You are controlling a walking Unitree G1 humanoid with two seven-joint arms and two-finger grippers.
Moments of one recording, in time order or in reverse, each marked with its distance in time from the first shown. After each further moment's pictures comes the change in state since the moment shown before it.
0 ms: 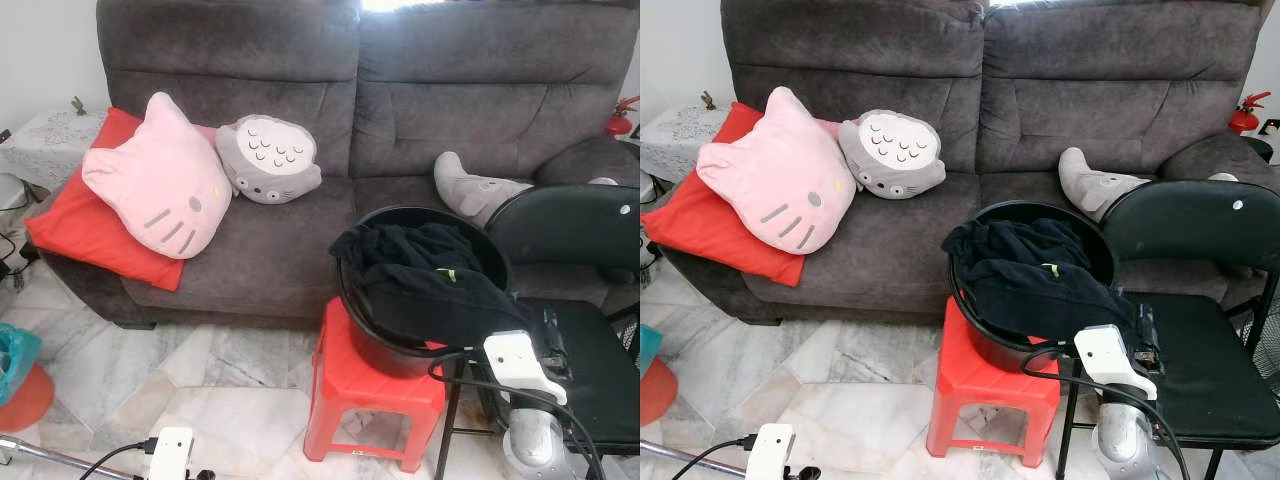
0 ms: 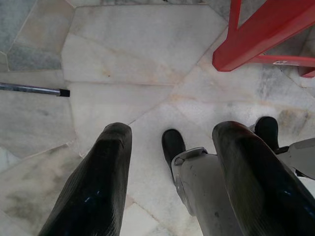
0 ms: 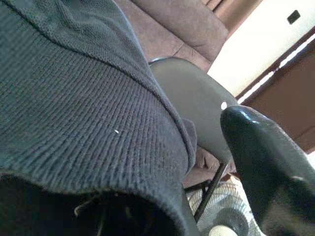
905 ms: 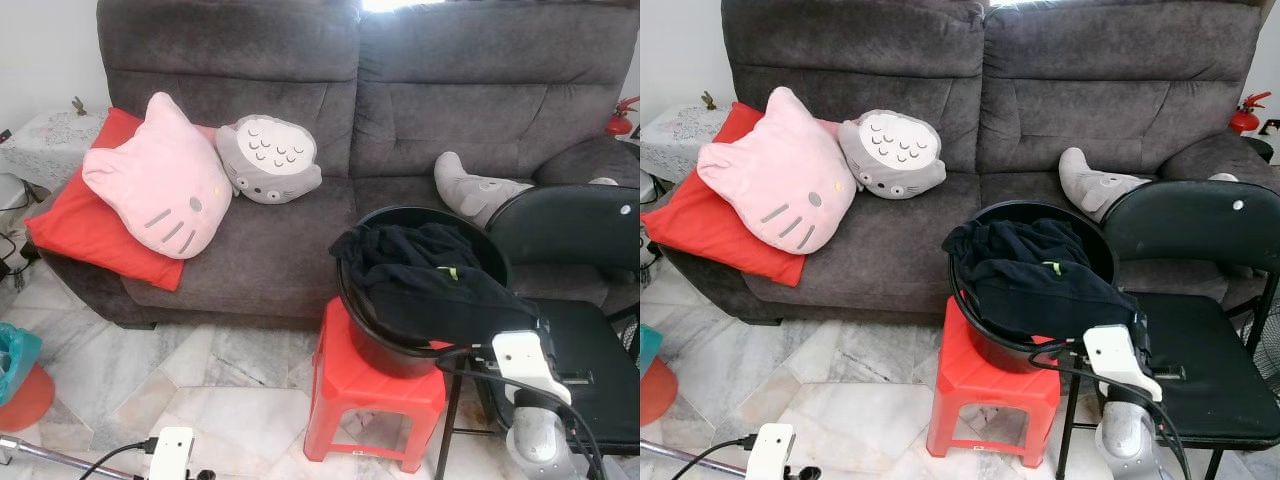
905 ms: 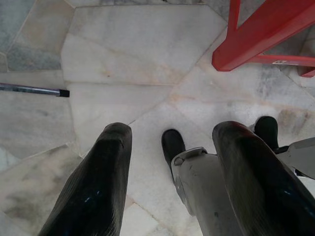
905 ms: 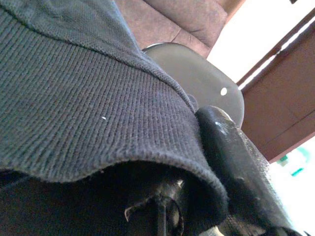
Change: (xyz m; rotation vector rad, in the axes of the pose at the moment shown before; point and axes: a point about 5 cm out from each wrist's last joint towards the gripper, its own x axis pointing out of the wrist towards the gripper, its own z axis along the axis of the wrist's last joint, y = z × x) left arm 0.000 0.000 0.000 0.002 0.000 -0.003; right arm 0.008 -0.004 -0.004 0.031 0.036 -0.003
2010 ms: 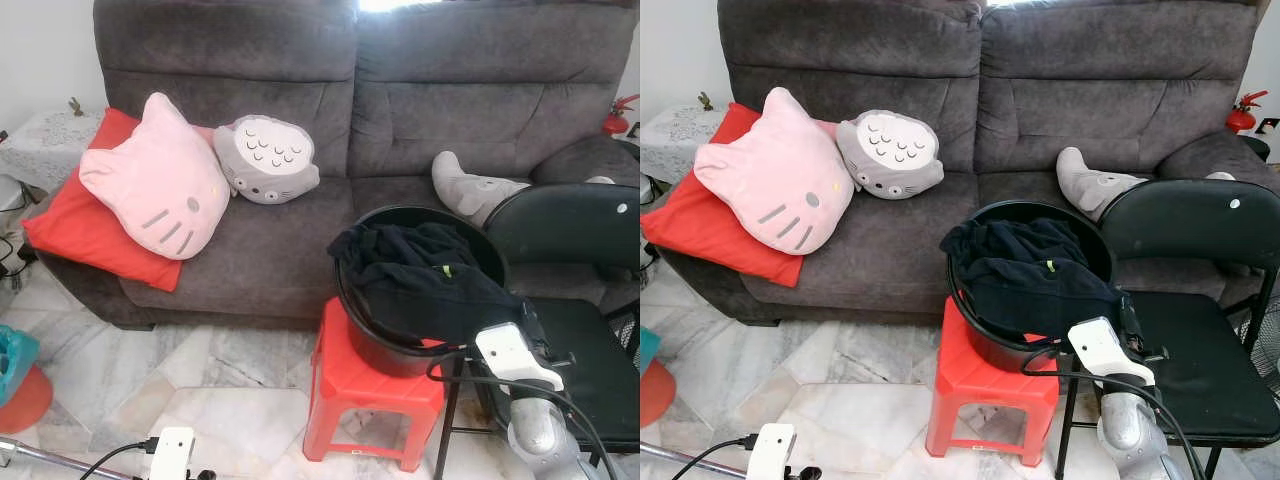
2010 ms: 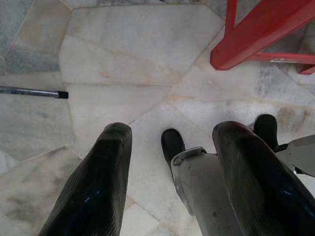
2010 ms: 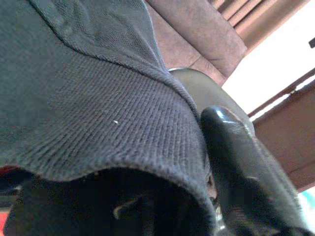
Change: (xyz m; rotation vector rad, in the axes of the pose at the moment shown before) left arm 0.000 -0.001 0.000 0.009 0.001 -0.006; right arm 0.006 0.006 0.007 -0.118 -0.110 0.105
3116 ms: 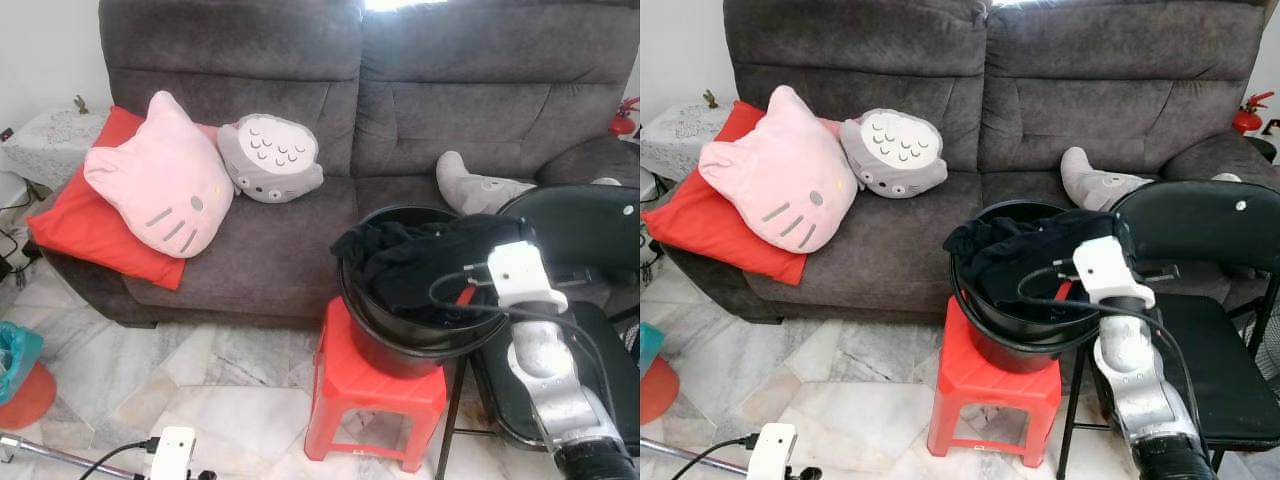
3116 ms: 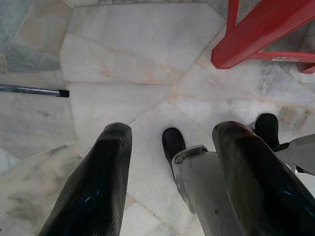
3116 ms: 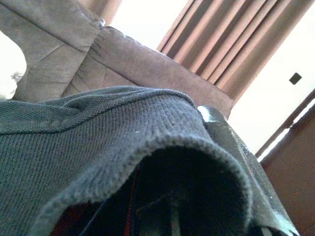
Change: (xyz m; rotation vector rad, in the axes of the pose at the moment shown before) left arm 0.000 0.000 0.000 0.008 0.001 -0.002; right arm 0.055 -0.046 0.080 0.175 -0.216 -0.090
